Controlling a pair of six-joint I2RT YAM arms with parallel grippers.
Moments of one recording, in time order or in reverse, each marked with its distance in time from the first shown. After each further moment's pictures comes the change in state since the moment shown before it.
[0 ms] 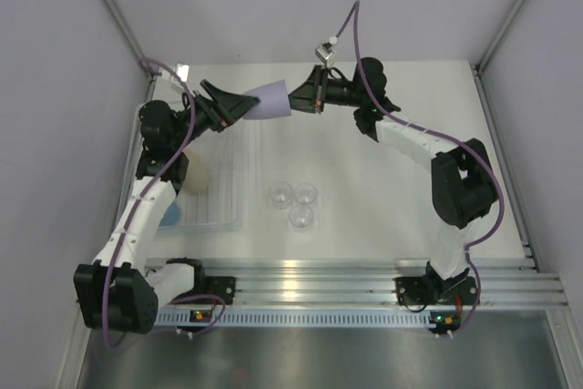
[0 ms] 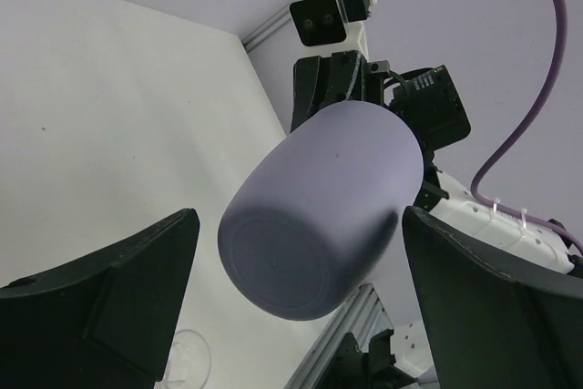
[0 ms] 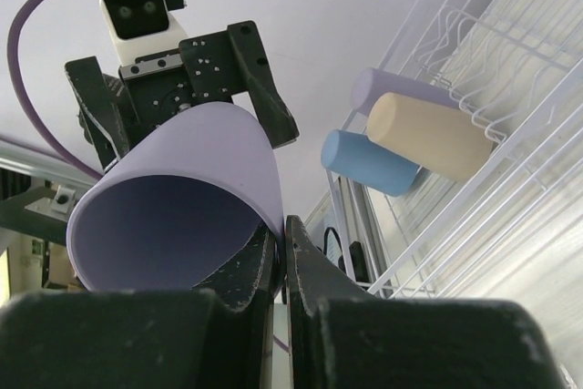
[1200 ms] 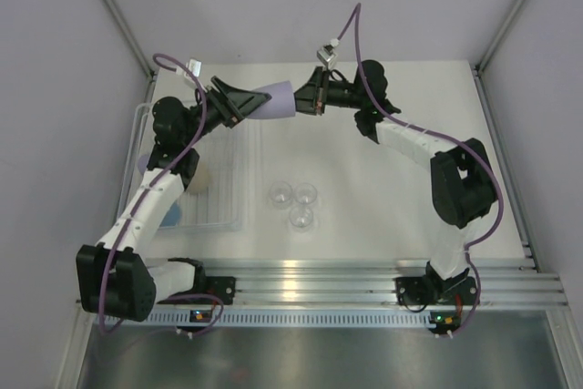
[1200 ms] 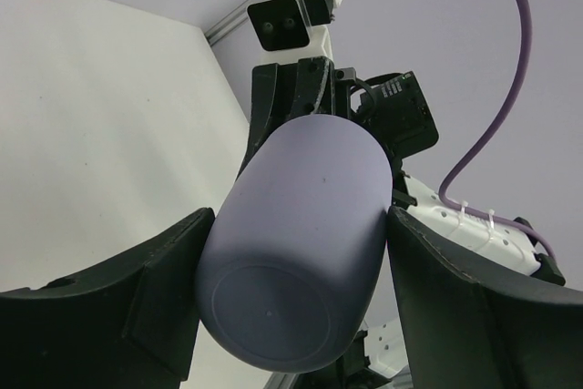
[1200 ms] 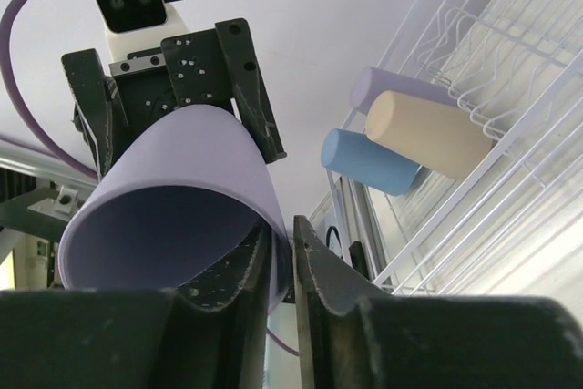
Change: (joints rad) left arm -0.089 0.084 0.011 0.133 -0.021 -0.089; right arm -0.005 0.002 -0.028 0.035 -0.002 0.017
